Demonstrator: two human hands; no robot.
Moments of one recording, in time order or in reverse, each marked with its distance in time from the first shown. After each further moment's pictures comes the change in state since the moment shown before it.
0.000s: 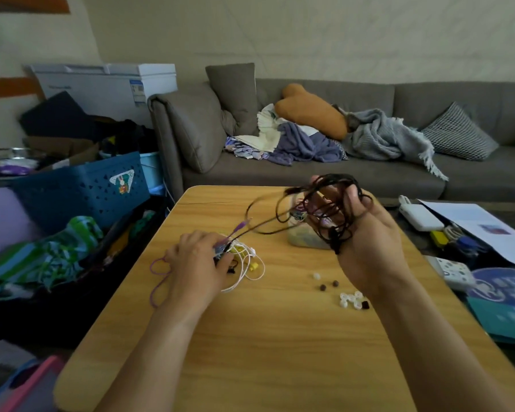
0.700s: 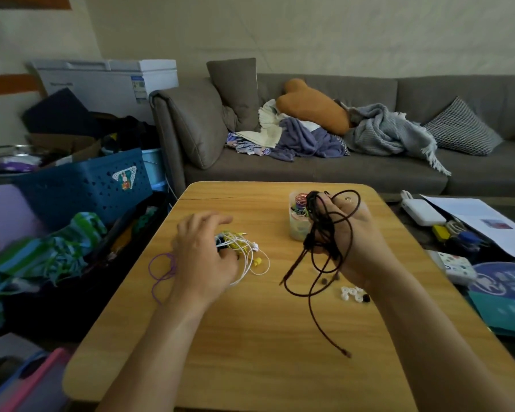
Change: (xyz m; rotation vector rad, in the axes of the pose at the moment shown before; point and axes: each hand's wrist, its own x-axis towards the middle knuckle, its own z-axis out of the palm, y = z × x) left_hand -0.009 0.018 -0.022 -0.245 0.011 0.047; right_hand 0.001 0.009 0.000 -0.331 -0.177 0.091
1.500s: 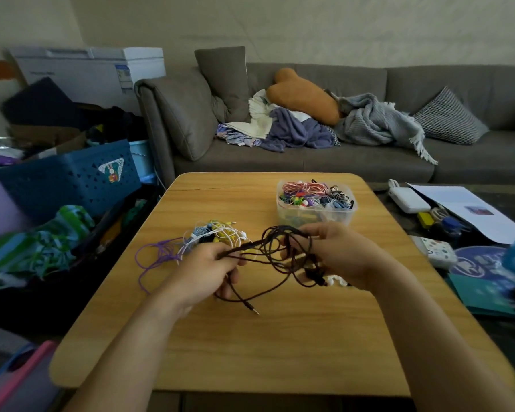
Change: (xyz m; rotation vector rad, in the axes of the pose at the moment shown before) left_hand -0.019 0.015 -0.003 -0.499 -0.581 -0.440; right_hand -0.014 0.015 -0.029 -0.368 -0.251 0.391
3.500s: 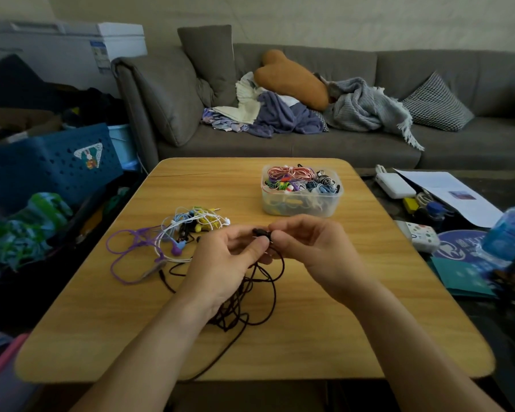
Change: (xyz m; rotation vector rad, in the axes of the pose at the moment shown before) left_hand -0.010 0.012 0.055 -0.281 0.096 0.254; right_hand -0.018 0.027 0.020 0.225 0.176 -0.326
